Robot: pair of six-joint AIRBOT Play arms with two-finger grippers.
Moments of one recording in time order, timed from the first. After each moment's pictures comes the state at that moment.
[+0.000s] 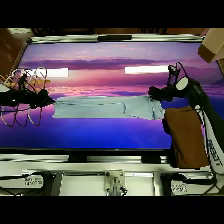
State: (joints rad) left arm 0.29 -1.51 1.19 0.88 -1.13 -1.30; right arm 0.02 -1.54 1.24 -1.18 0.89 1.55
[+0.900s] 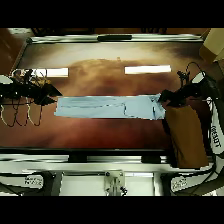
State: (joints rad) left arm 0.25 -1.56 1.32 0.86 -1.26 -1.39; right arm -0.18 -1.67 1.40 -1.19 1.25 1.40
